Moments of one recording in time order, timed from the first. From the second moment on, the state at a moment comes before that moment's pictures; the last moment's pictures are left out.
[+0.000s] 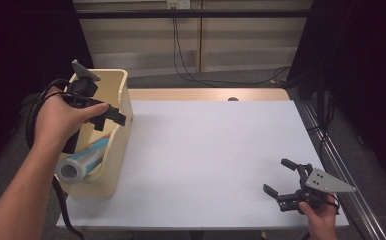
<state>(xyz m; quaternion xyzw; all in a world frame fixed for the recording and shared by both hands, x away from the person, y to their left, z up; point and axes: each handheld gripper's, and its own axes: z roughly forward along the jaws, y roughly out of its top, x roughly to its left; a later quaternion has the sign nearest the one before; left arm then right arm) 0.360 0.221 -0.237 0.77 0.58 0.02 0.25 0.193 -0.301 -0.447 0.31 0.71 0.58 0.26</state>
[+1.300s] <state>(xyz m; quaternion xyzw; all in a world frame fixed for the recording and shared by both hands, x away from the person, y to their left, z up) 0.350 0.133 -0.275 0.82 0.47 -0.02 0.32 0.194 -0.299 -0.447 0.31 0.71 0.58 0.26</state>
